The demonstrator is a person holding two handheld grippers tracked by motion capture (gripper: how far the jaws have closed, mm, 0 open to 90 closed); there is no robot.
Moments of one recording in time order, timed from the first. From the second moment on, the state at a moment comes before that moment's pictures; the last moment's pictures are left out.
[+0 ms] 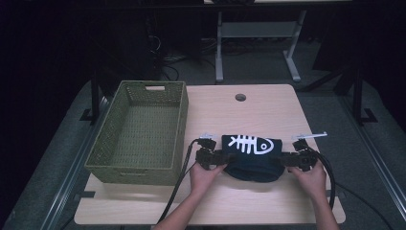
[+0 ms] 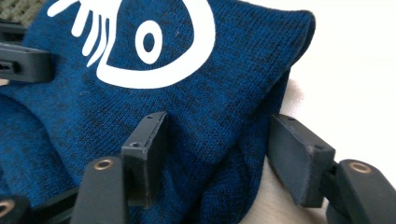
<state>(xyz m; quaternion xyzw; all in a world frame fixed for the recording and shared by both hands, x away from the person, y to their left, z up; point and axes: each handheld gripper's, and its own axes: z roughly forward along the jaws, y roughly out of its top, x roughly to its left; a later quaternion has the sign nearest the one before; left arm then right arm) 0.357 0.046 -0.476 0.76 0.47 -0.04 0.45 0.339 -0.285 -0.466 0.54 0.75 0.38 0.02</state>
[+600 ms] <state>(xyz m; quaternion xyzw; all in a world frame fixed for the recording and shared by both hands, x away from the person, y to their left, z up) 0.352 0.043 -0.475 0.75 0.48 -0.08 0.46 0.330 -0.276 -0.463 0.55 0.74 0.39 0.00</state>
